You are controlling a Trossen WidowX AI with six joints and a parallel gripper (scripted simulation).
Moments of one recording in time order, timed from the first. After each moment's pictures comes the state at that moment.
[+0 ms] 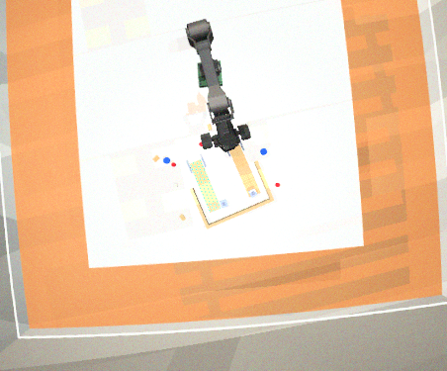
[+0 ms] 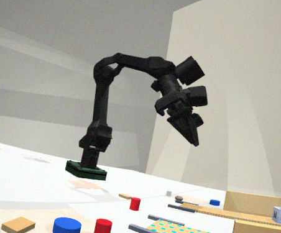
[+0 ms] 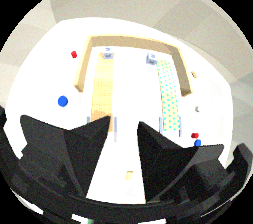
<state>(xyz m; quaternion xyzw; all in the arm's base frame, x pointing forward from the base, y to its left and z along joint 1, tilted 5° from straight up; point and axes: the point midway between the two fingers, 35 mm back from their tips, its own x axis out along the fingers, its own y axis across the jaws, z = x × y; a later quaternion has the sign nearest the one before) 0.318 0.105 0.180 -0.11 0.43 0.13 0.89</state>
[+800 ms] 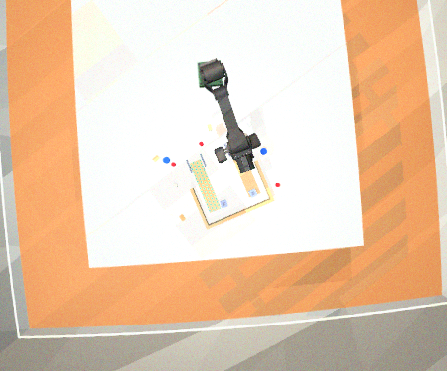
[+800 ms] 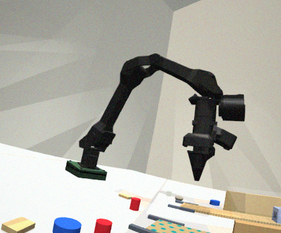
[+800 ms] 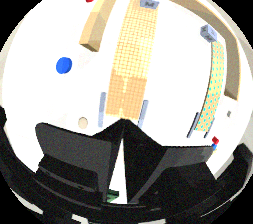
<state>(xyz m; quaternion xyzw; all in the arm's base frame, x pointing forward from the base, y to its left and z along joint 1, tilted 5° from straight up) 0.334 0.149 0.103 -0.19 0.64 0.16 0.72</state>
